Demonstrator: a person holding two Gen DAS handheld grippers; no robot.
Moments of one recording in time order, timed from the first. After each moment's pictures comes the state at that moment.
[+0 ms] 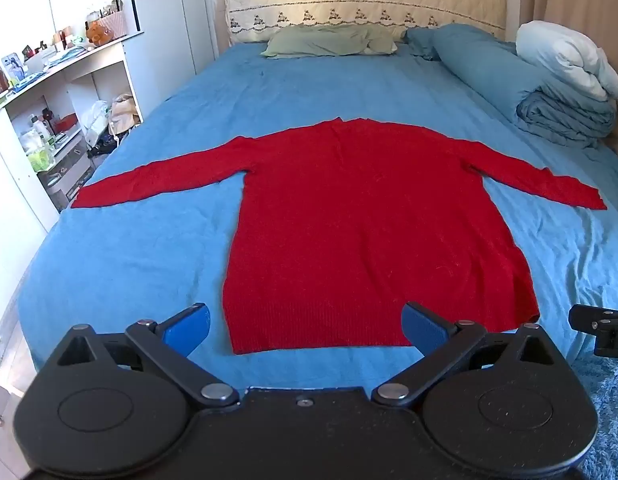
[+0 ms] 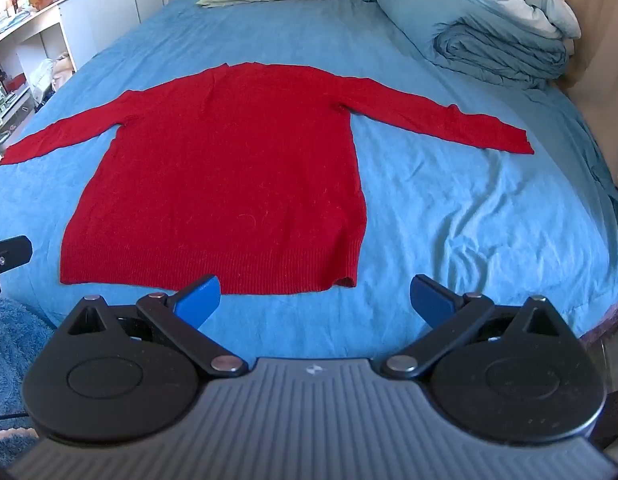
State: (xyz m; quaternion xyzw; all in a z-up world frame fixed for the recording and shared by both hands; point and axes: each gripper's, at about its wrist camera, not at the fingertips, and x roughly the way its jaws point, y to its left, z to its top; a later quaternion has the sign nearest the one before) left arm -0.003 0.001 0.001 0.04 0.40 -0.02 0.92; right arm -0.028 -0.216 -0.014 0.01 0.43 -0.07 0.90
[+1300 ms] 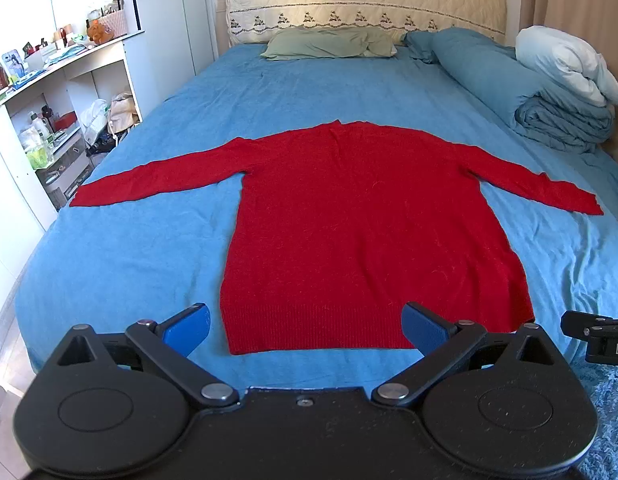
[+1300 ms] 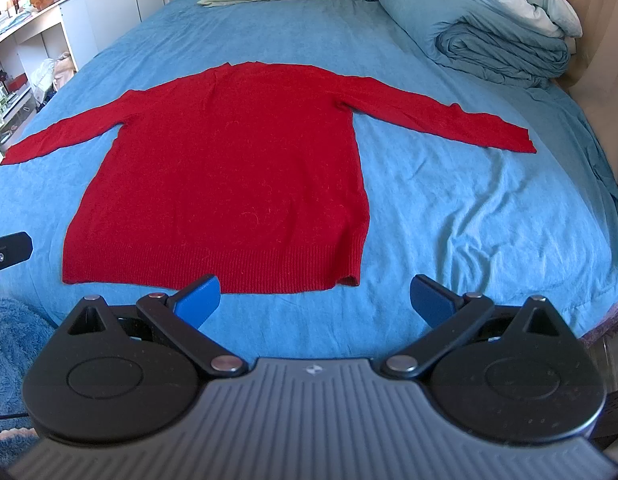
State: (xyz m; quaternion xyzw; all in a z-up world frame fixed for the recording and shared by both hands) left arm -0.004 0.003 0.002 0.03 0.40 -0.02 0.92; right arm -0.028 -0.215 -0.017 0.01 0.43 -0.07 0.90
